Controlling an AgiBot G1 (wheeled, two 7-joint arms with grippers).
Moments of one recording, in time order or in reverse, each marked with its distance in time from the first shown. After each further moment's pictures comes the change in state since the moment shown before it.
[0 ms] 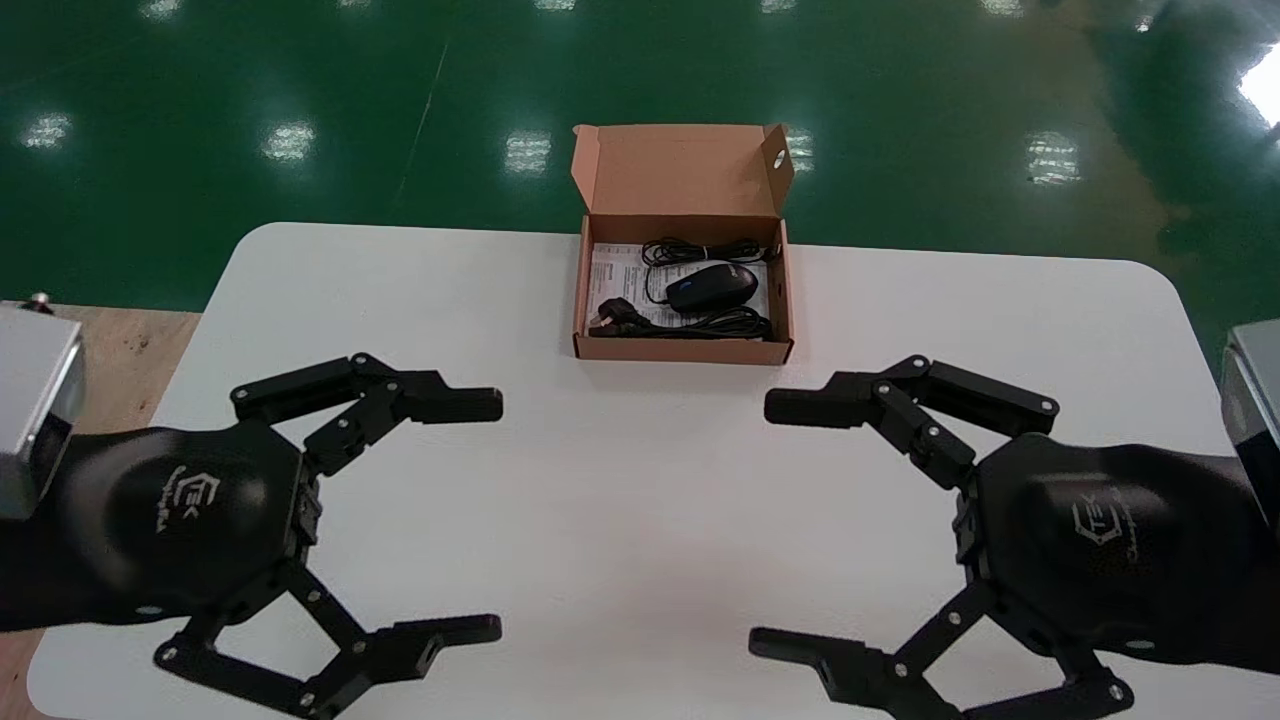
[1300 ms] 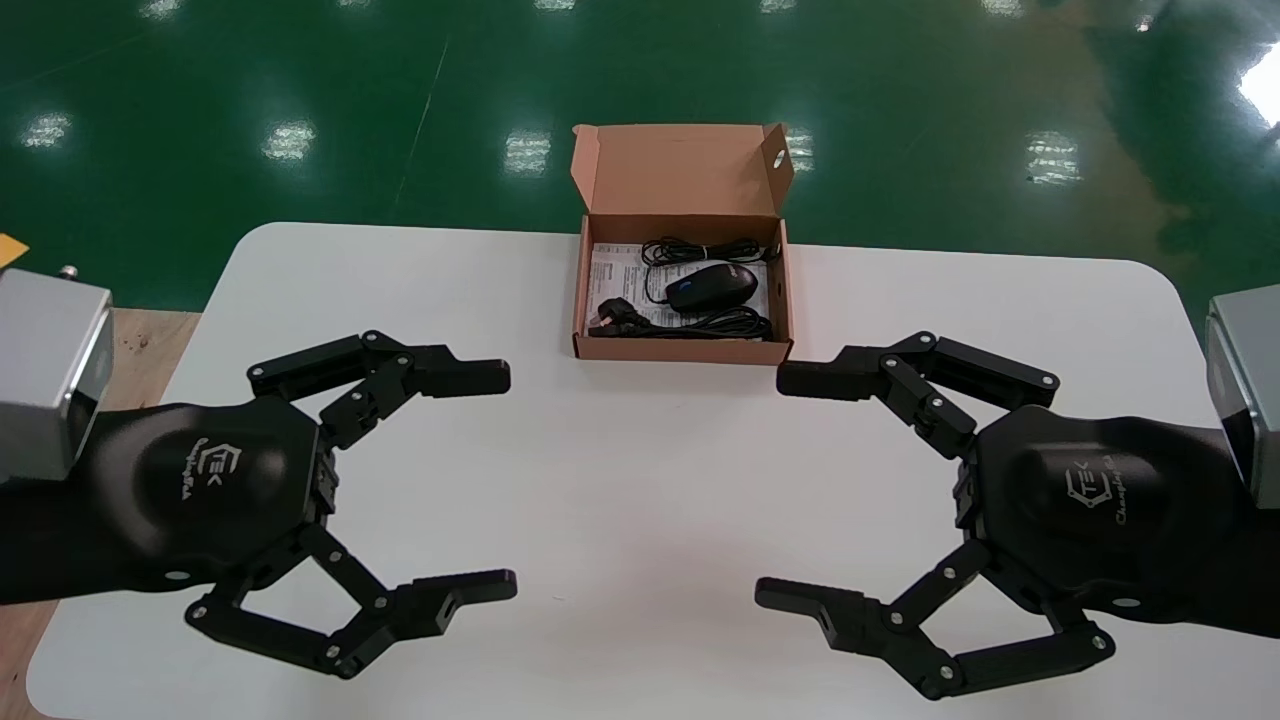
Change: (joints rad) left arm -0.001 0.001 0.001 0.002 0.000 -0.002 -0.002; right arm 0.001 0.000 -0.001 -0.003 -0.001 0.001 0.003
